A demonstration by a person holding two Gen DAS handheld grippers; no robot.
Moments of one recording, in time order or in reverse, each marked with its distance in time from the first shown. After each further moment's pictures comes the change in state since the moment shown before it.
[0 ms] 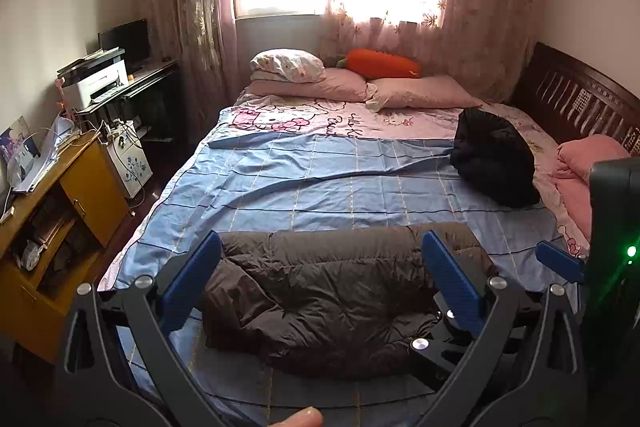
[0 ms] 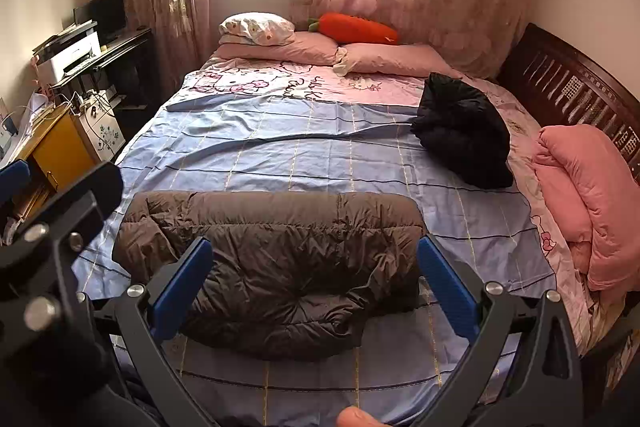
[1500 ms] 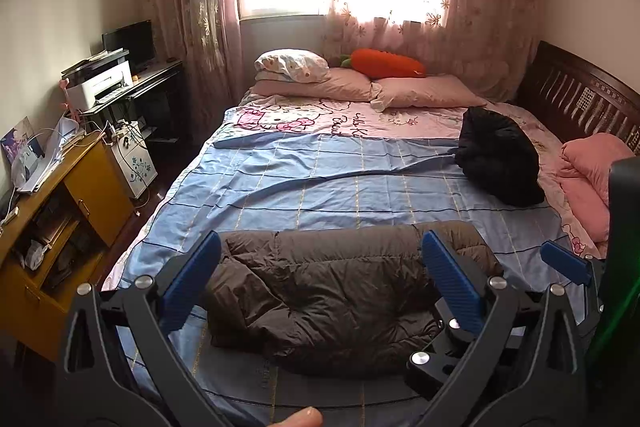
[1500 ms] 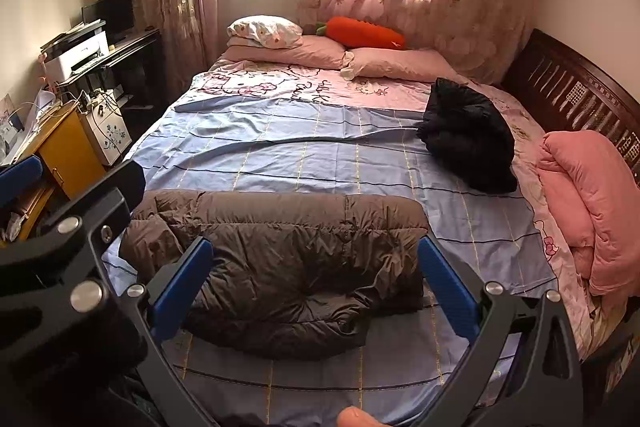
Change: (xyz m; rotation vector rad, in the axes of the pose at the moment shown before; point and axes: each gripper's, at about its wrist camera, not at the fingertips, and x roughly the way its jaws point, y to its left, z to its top) left arm 0.000 0.009 -0.002 0.004 -0.003 0.004; right arm -0.007 0.006 0.000 -0.013 -0.009 0.015
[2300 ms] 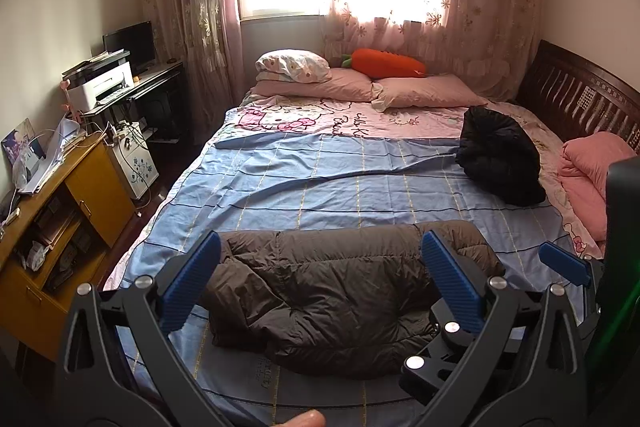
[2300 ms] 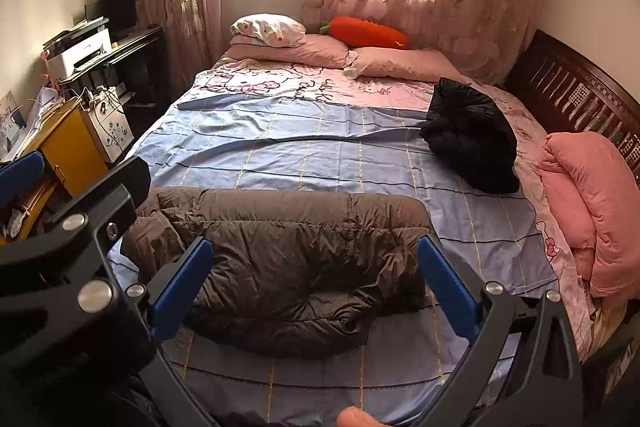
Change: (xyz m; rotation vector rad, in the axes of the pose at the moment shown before) left arm 0.001 0.002 0.000 0.005 0.000 0.000; right arm -0.001 0.002 0.000 -0.006 0.001 0.007
